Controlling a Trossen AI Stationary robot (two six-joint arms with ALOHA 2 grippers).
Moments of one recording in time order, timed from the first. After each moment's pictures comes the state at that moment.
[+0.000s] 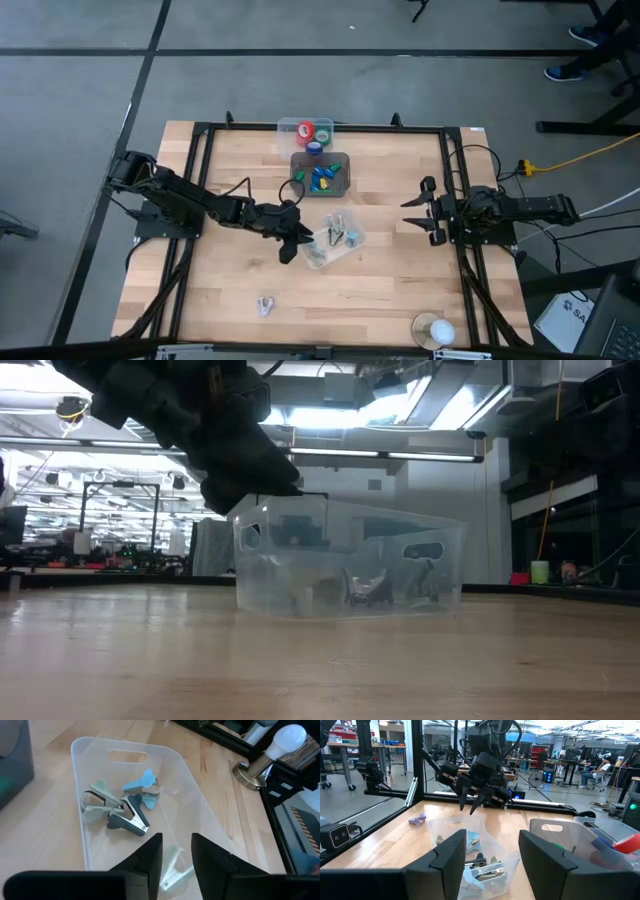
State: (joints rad) left arm -0.19 1.49 0.66 0.34 -0.10 -0.51; right arm 0.09 0.01 0.01 0.02 -0.02 -0.06
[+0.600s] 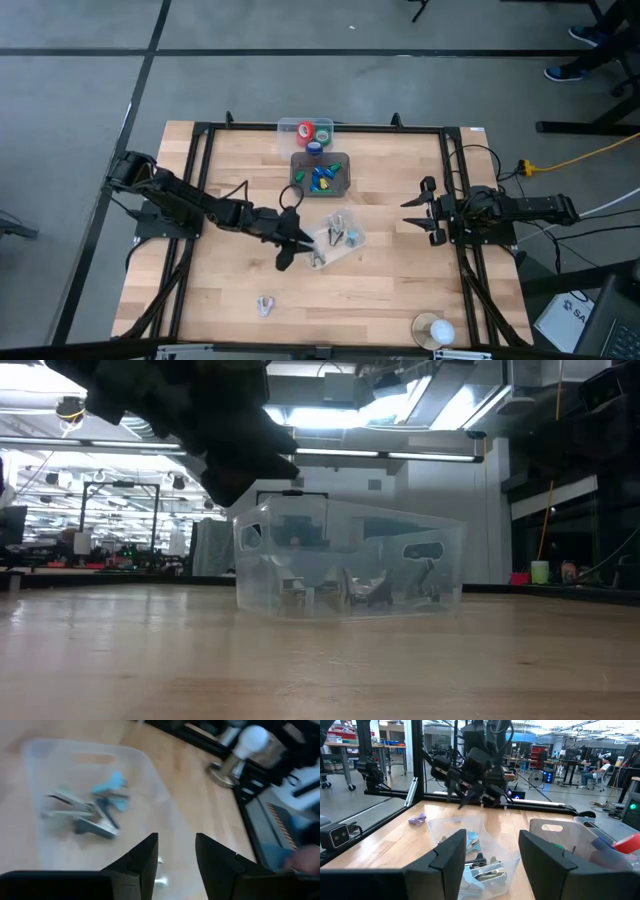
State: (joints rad) left arm -0.23 1.49 0.66 0.40 -0.05 -0.51; right arm 0.09 0.01 0.01 0.02 -0.02 -0.06
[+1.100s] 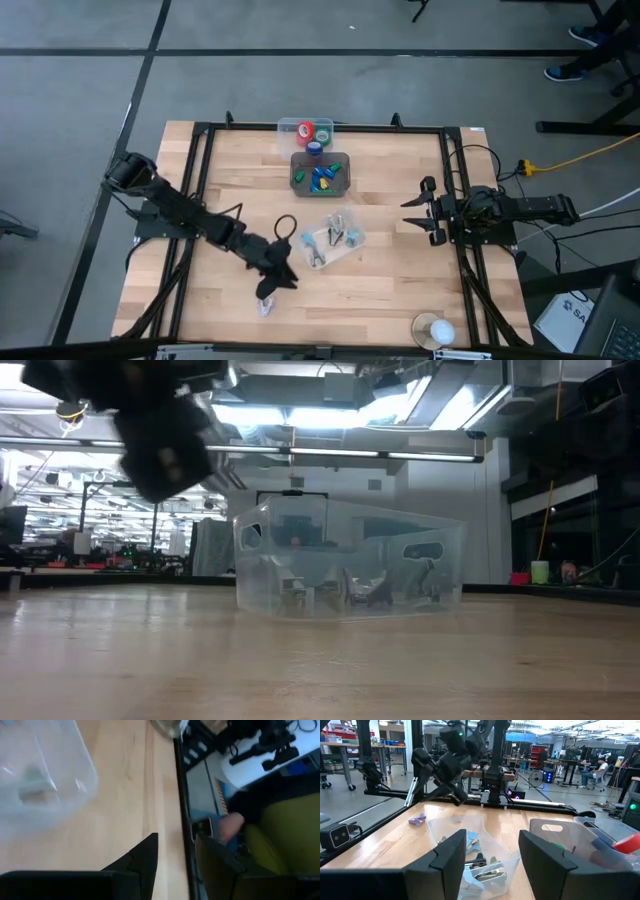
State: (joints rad) left arm -0.44 1.49 0.66 0.39 0.06 -0.79; right arm 0.09 0.01 0.01 0.02 -0.02 -0.06
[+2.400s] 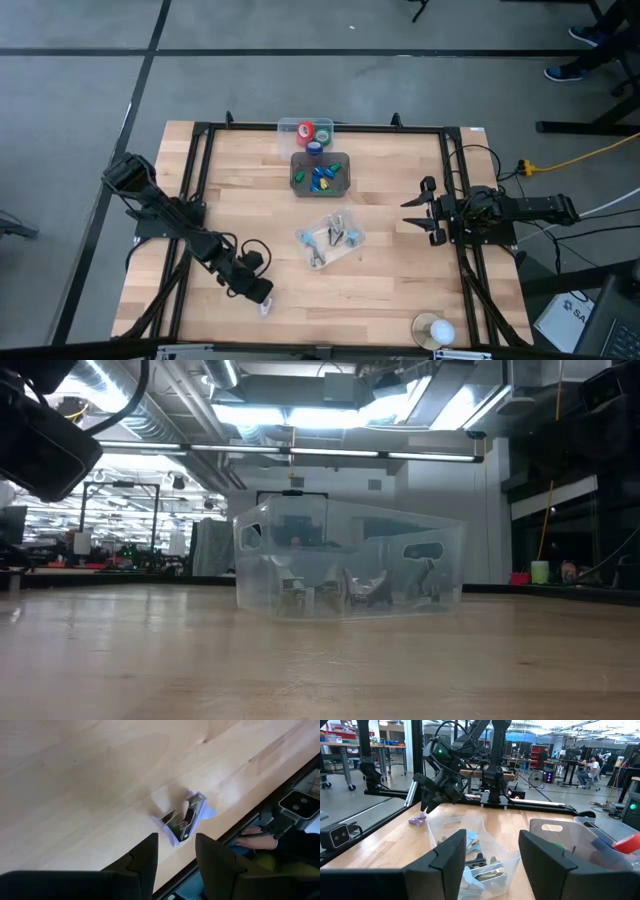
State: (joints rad) left arm -0.67 1.49 0.66 -0.08 0.06 -1.84; right arm 0.09 0.01 0.01 0.02 -0.02 -0.06
